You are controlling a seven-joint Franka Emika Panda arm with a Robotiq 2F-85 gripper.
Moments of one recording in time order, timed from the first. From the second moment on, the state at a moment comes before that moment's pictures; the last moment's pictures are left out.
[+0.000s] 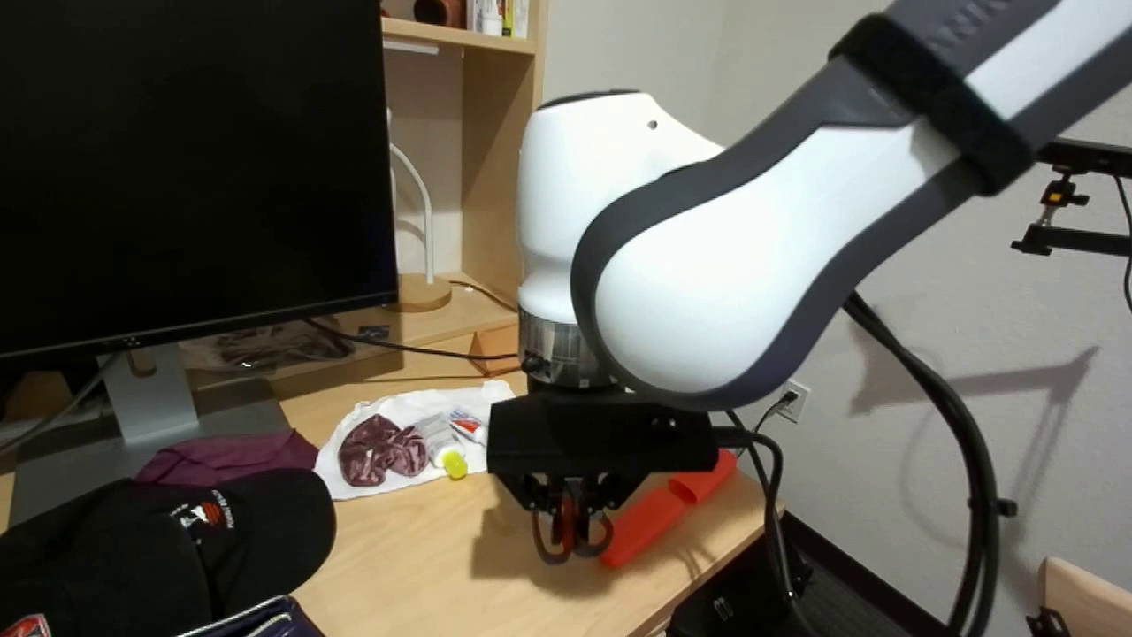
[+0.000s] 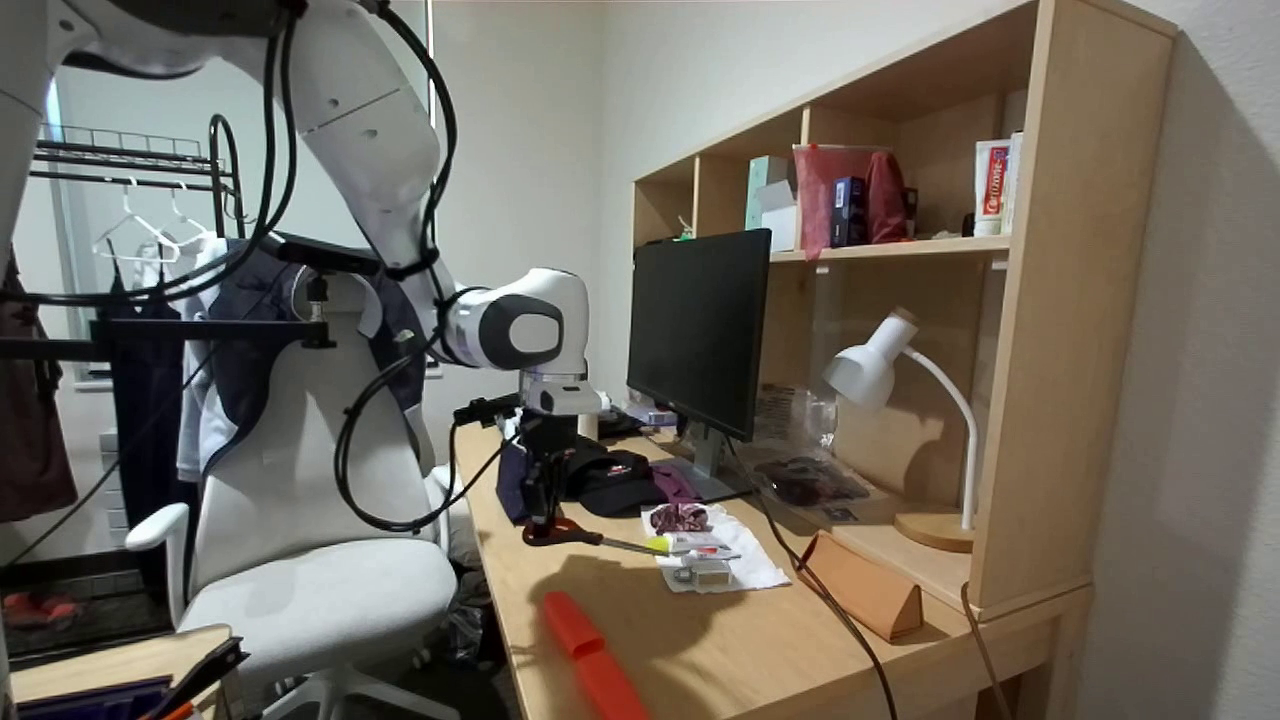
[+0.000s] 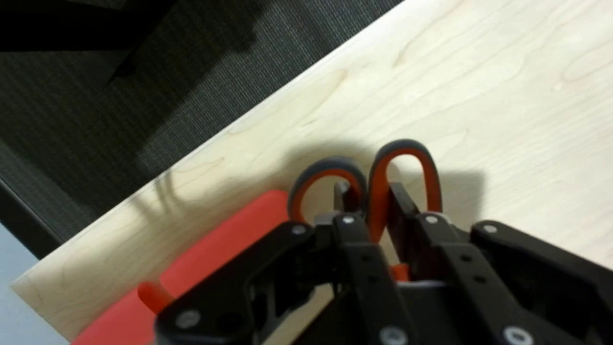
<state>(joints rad) 0.26 0.24 0.03 -2.26 -0.03 2.44 1.10</state>
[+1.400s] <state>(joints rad) 0.23 0.37 -0.12 -2.15 -0.07 2.42 1.95</state>
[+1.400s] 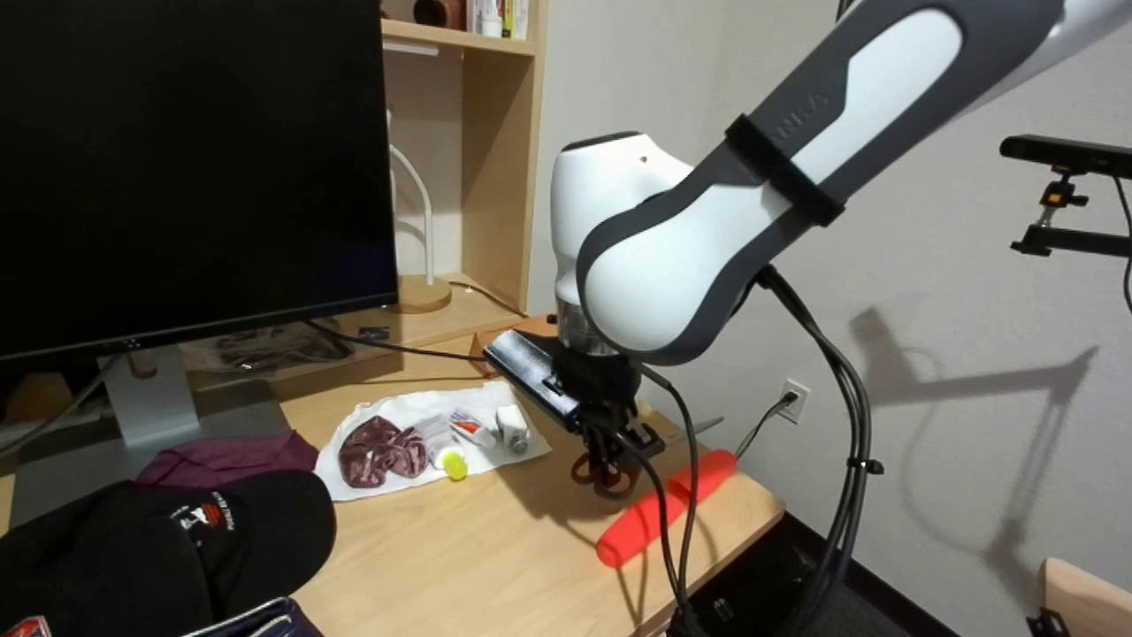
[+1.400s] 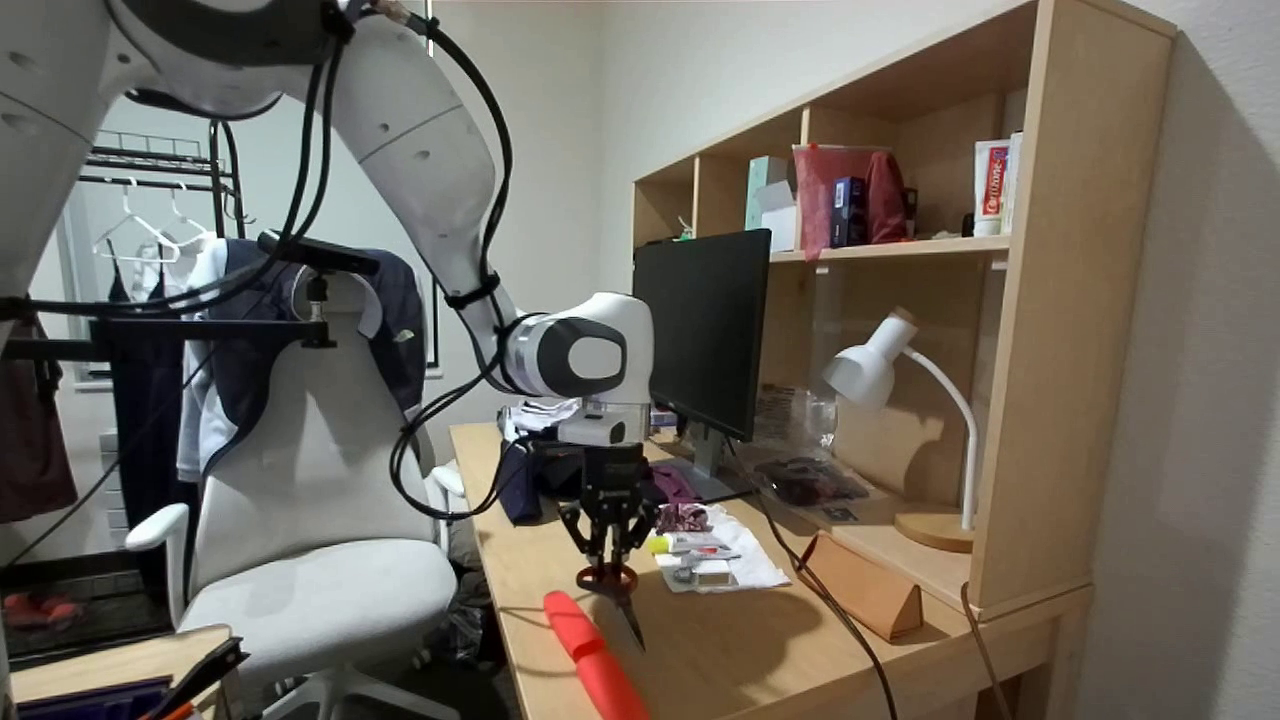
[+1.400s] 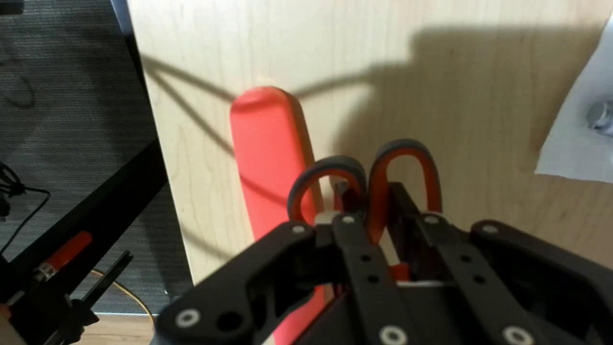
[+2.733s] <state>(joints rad) 0.22 0.55 -0.12 -1.97 -0.07 2.46 2.05</state>
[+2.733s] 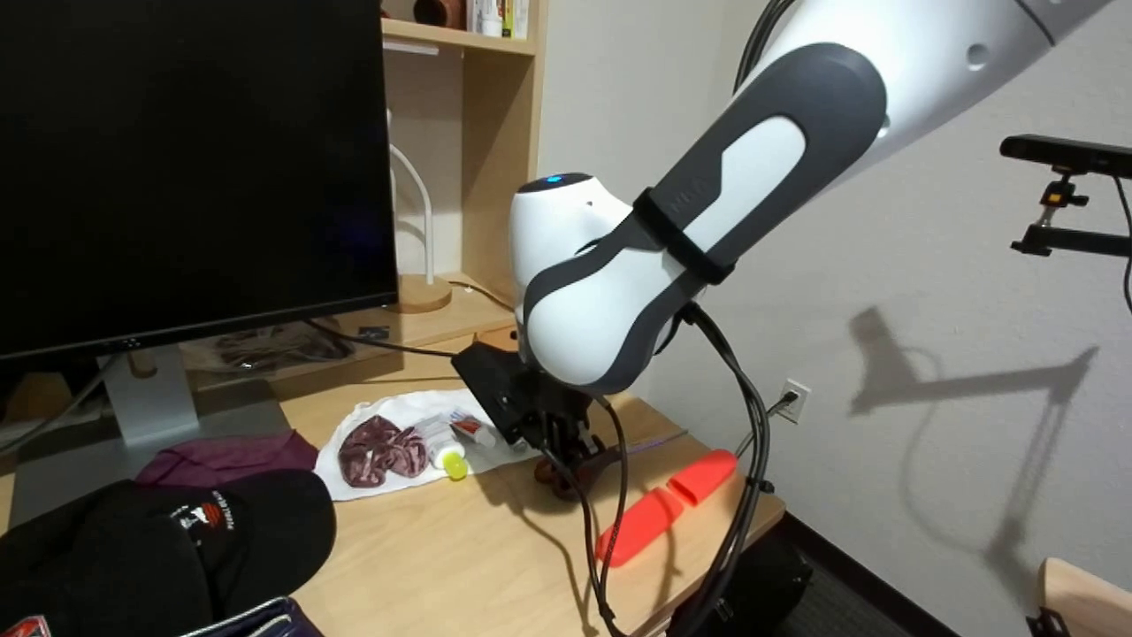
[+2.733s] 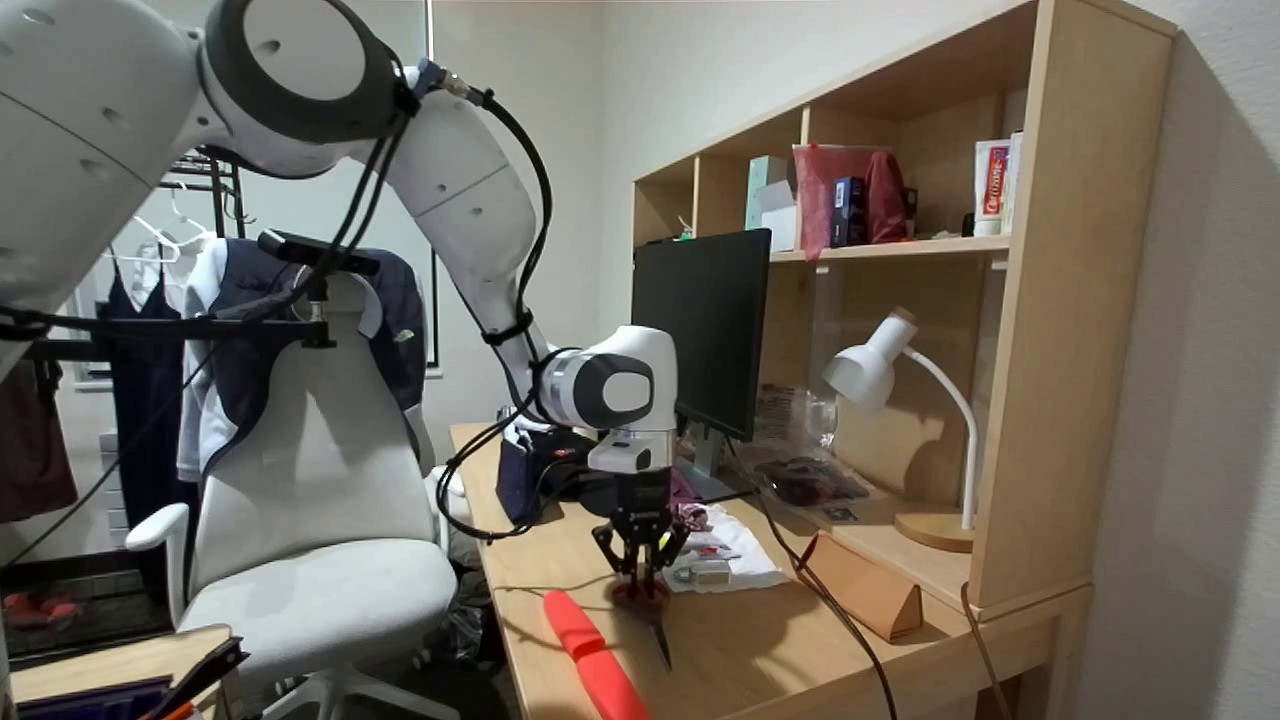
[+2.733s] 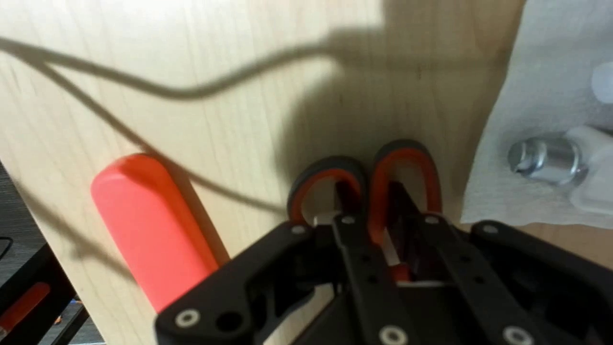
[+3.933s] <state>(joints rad) 0.18 0.56 -0.08 -1.98 -0.02 2.49 1.99</state>
